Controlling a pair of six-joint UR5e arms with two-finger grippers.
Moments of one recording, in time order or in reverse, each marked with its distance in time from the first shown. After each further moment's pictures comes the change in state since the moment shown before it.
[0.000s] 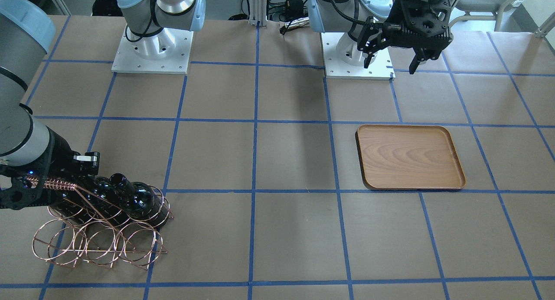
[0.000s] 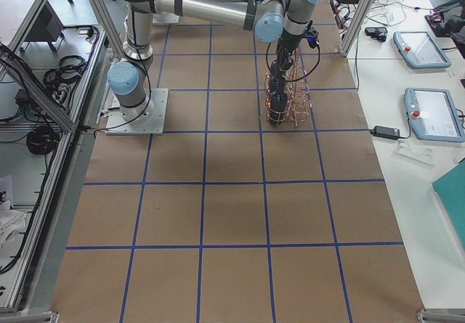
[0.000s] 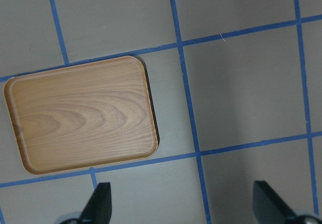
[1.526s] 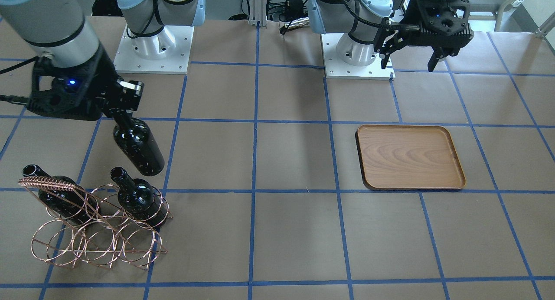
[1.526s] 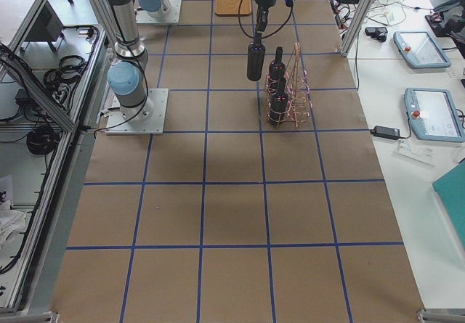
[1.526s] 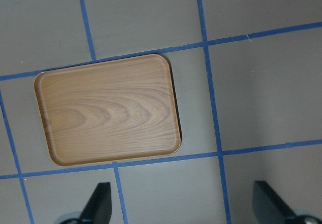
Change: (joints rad) left arm 0.047 0.002 0.015 -0.003 0.081 0.011; right arm 0.194 -0.205 0.036 0.141 0.019 0.352
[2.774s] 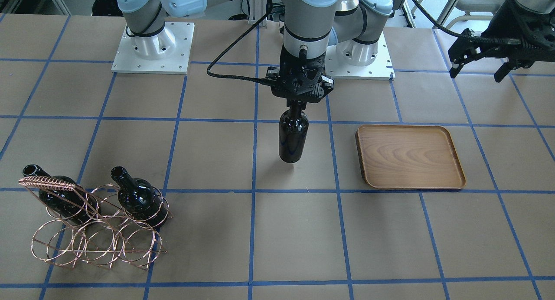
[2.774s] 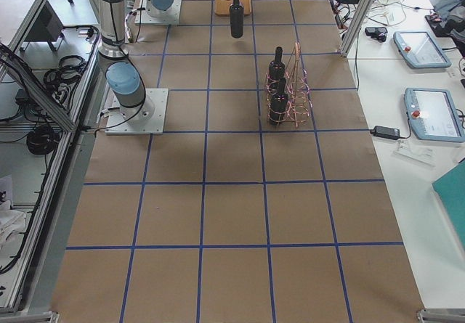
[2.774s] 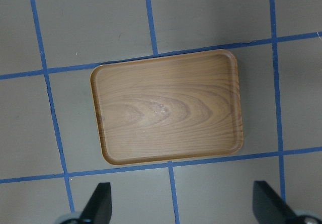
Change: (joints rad) left arm 0.348 -0.021 0.001 0.026 -0.082 0.336; right arm 0.530 0.215 -0.117 -0.164 0.104 0.672
